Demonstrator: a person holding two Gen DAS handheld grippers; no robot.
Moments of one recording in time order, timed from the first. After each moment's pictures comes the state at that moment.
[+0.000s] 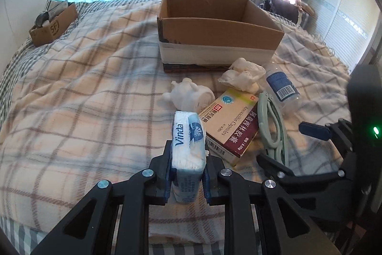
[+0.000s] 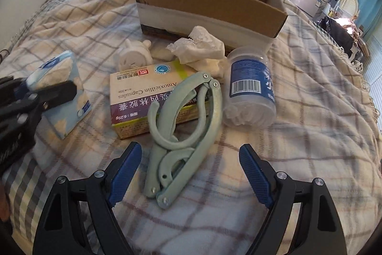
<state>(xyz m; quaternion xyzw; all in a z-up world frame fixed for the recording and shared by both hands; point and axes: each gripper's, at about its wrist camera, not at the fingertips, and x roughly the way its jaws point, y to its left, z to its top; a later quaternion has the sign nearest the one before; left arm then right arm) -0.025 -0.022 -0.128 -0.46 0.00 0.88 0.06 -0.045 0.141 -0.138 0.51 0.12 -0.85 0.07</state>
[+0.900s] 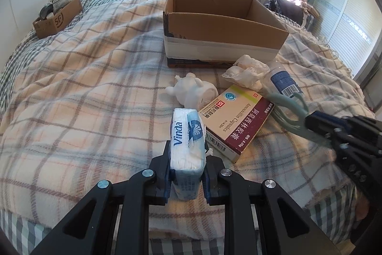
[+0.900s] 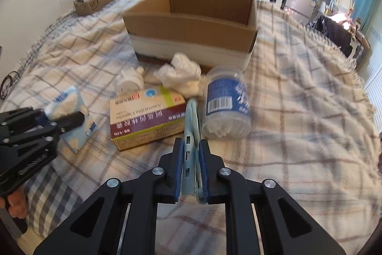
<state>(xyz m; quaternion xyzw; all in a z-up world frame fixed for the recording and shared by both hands) -0.022 -0.023 -0.128 -0.48 -0.02 0.88 0.05 -0.031 0.177 -0.089 0.46 0.07 -0.88 0.09</state>
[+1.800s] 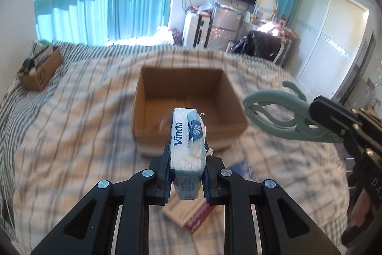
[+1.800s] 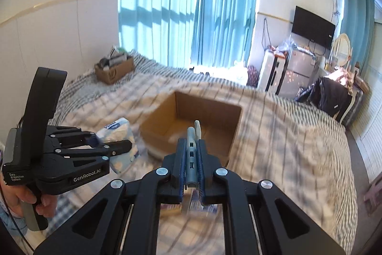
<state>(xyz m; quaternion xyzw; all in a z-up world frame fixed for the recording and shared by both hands) -0.104 0.001 0.004 -0.39 -0.04 0.91 0.12 -0.056 0.183 0.070 0.29 0.08 -0.95 0.14</state>
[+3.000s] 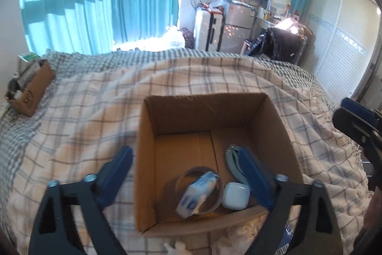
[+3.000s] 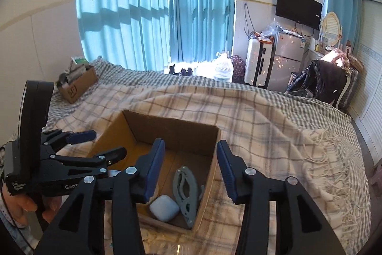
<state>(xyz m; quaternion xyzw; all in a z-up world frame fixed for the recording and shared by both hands) -0.234 0.005 -0.033 -0.39 0.00 0.92 0.07 -0.200 0.228 0.035 0.31 0.03 -0.94 0.09</state>
